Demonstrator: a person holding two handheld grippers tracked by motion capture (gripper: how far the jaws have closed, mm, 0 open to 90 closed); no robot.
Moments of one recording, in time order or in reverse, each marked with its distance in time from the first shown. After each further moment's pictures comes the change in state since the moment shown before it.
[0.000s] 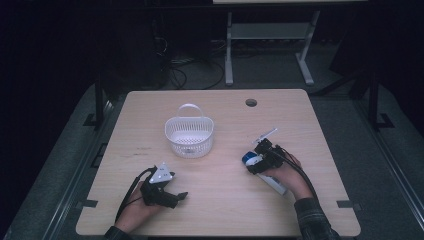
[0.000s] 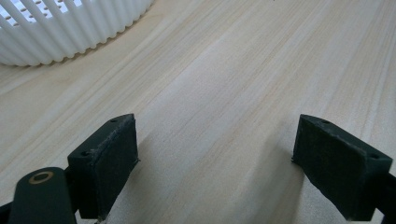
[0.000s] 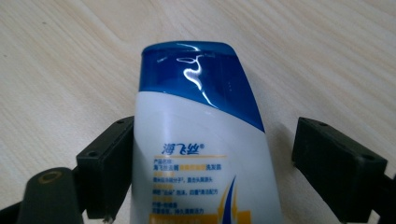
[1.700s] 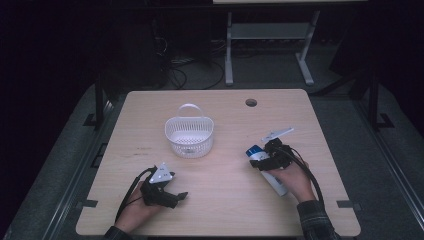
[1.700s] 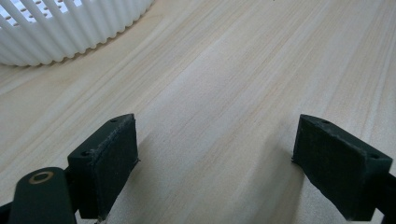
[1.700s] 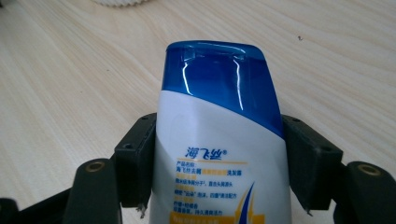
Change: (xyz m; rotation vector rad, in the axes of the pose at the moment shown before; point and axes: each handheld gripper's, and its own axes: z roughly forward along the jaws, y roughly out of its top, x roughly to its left) left arm 0.000 0.000 0.000 0.000 0.000 0.003; right arm -0.004 -0.013 -0.036 -0.201 0.081 0.030
